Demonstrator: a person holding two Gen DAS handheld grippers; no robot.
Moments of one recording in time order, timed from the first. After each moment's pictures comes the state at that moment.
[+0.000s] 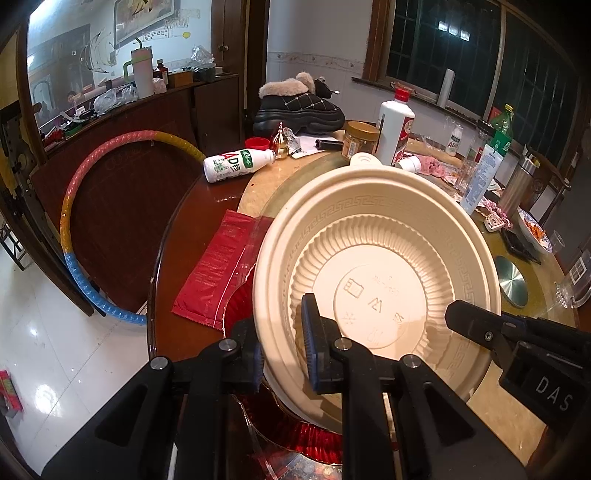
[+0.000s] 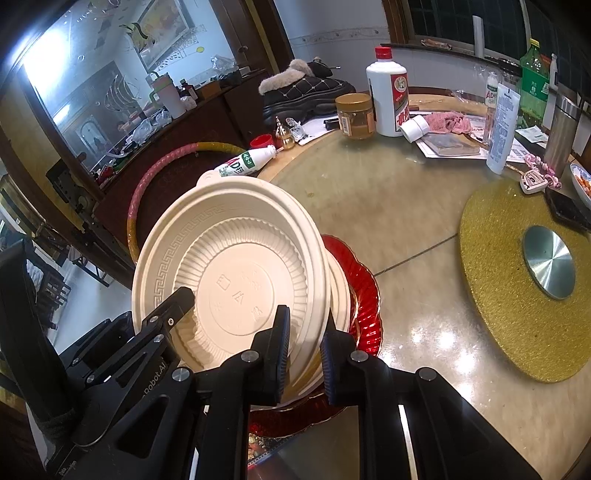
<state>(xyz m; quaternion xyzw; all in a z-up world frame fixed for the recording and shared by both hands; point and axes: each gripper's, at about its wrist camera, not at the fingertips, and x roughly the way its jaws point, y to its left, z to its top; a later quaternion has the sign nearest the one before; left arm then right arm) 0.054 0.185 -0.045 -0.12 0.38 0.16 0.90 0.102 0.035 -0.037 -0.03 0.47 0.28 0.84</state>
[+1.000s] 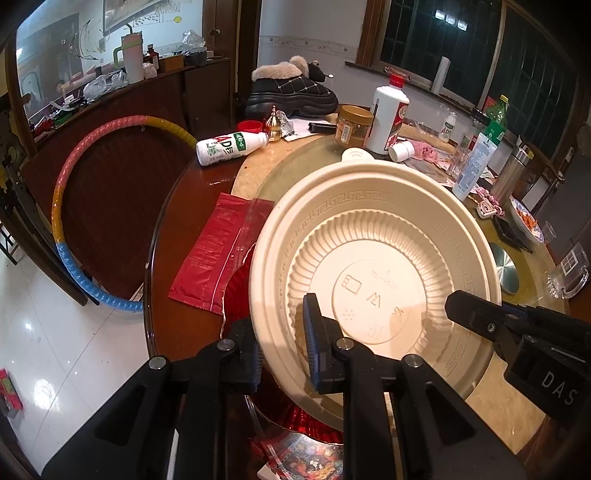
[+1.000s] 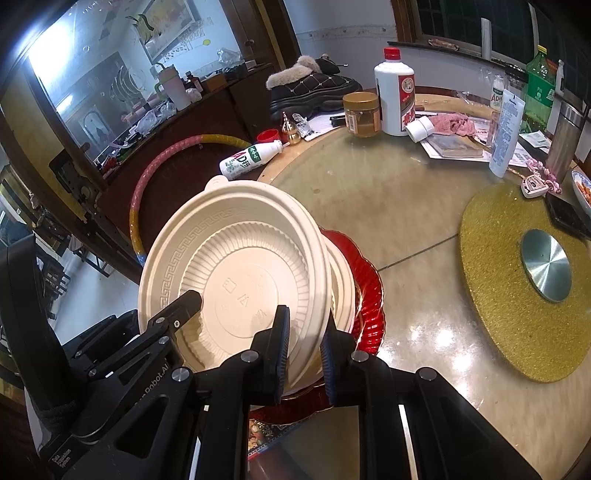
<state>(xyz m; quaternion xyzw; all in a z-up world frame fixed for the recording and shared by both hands) 0.053 0.189 -0.044 -0.13 0.41 0.14 0.89 0.096 0.036 -0.029 -0.05 0.48 0.29 0.83</state>
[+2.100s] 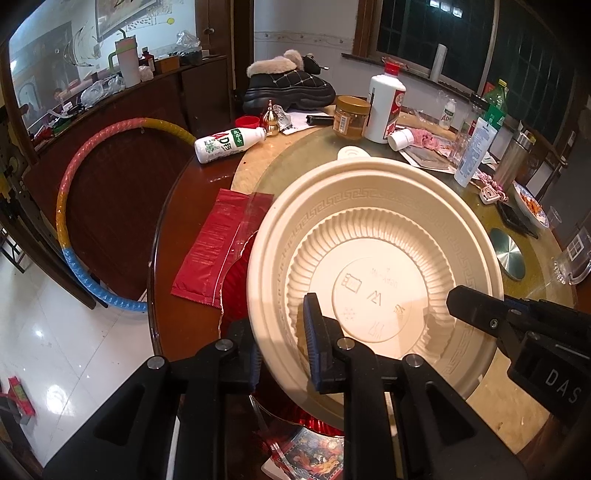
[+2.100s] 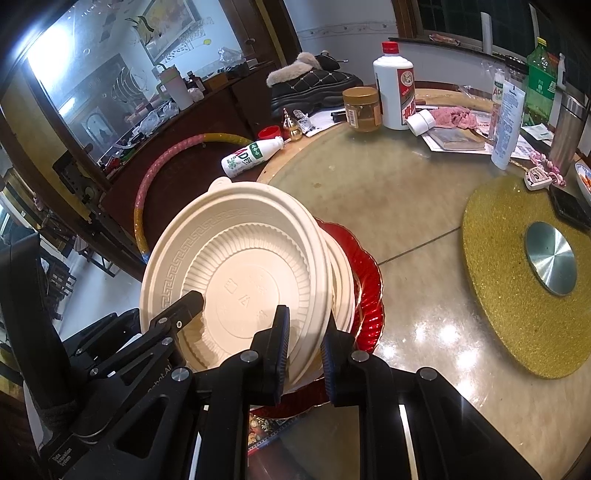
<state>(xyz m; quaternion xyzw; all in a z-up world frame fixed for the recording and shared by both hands) 0.053 0.181 -0.045 -0.10 0.43 0.14 0.89 0.097 0.029 -0.034 -0.04 0.49 0.29 0.82</state>
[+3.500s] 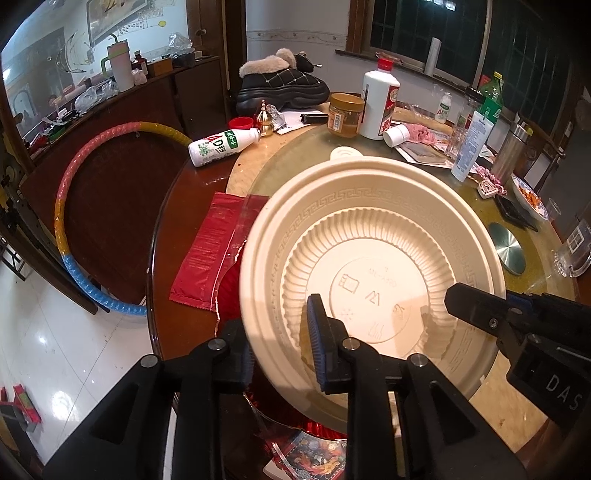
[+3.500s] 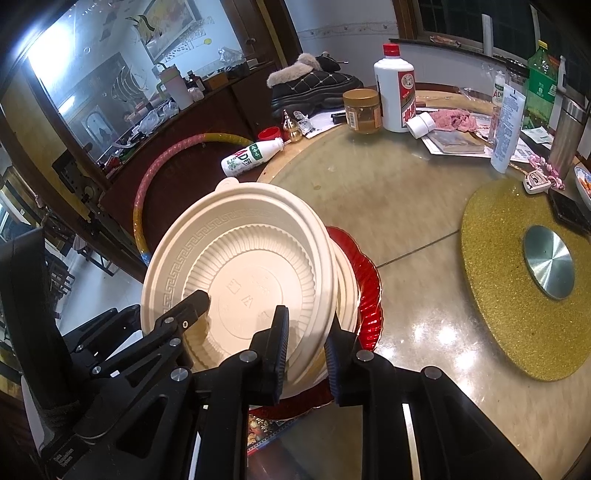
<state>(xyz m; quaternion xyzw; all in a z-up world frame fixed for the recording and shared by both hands) 0.059 0.177 -0.043 -0.09 0.43 0.14 0.89 0.097 0.031 -0.029 -0.04 0.49 0.29 0.82</state>
